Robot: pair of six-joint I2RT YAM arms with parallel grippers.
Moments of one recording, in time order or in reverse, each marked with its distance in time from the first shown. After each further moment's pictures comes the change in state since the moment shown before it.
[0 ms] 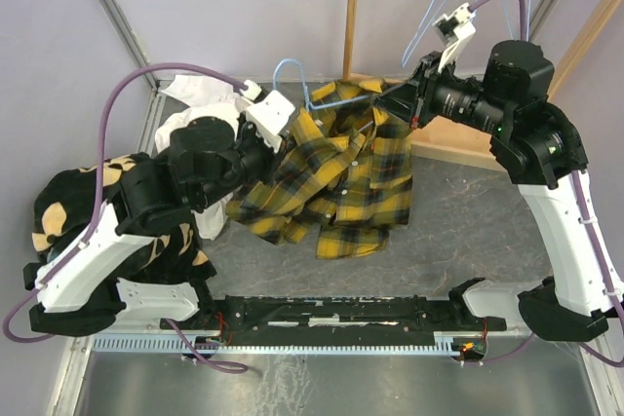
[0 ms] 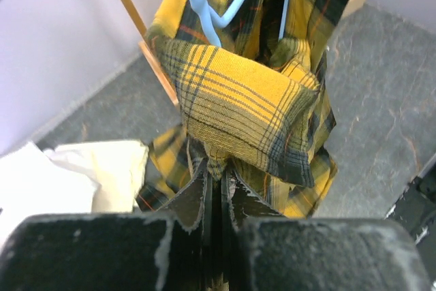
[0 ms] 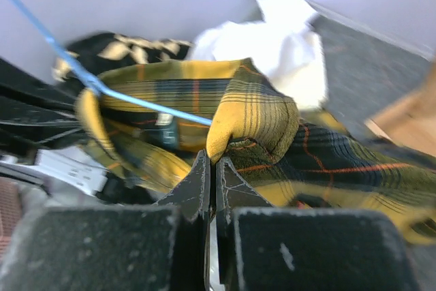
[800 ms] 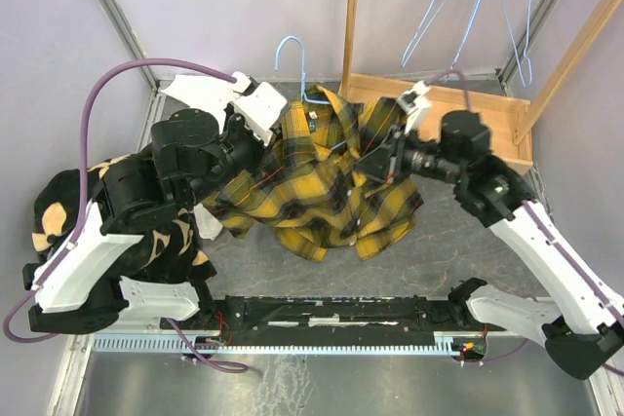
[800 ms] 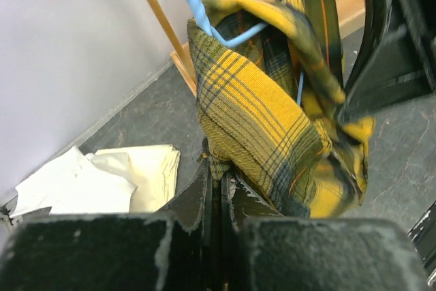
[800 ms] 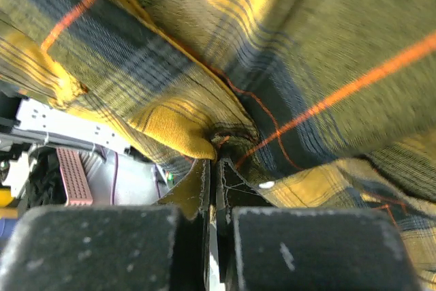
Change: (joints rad) left arm 0.000 0.045 0.174 -0.062 -0.056 0.105; right arm 0.075 -0.247 -0.643 0.346 -0.079 0.295
